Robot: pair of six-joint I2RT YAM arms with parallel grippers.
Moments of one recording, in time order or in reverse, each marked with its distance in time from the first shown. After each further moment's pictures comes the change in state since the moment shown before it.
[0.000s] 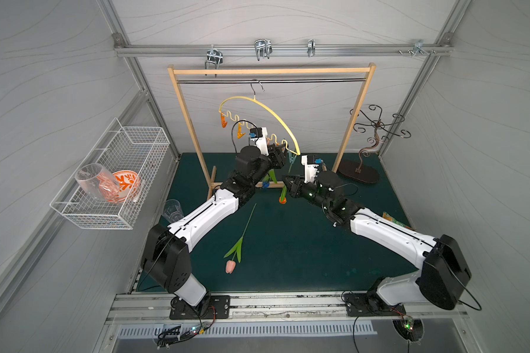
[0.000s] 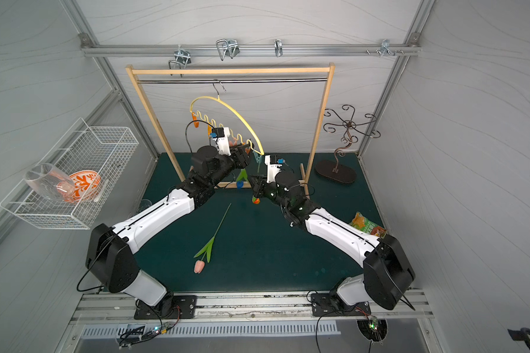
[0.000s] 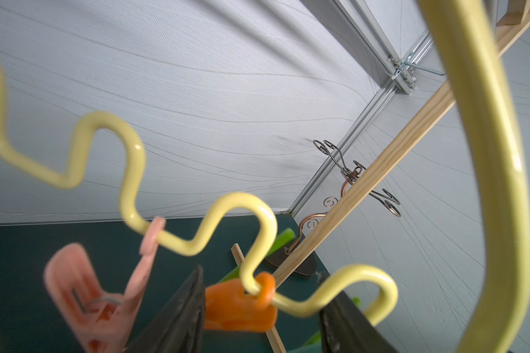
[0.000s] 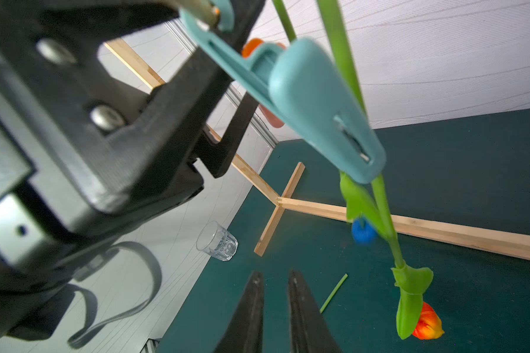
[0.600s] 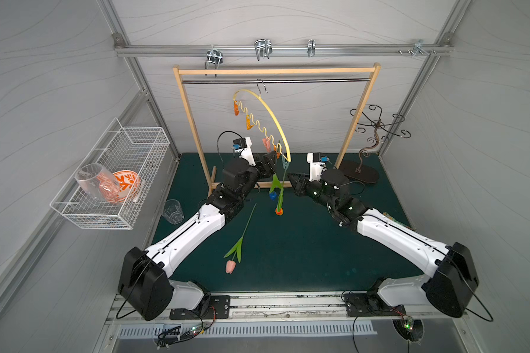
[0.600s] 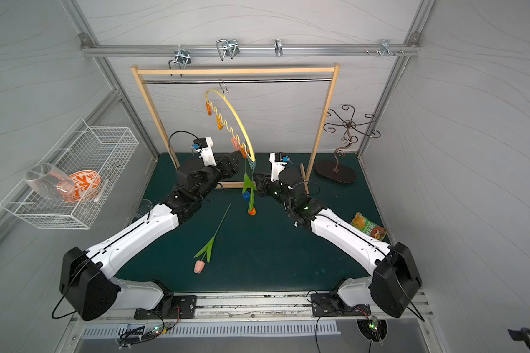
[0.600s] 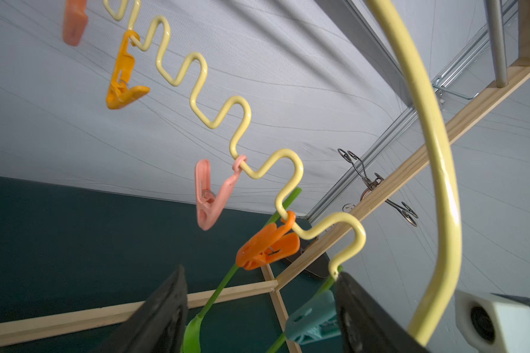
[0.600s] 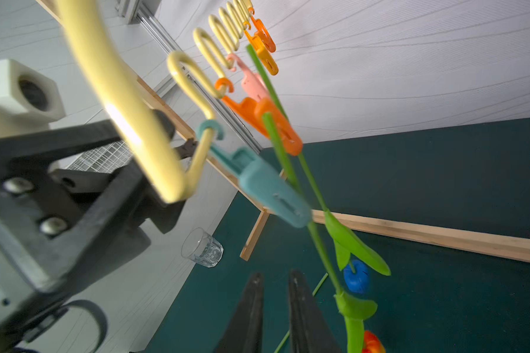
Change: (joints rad) left arm 0.000 -0.228 -0.180 -0.083 -0.139 -0.064; right arm -0.006 -0.069 0.032 -0.132 0.080 -0.028
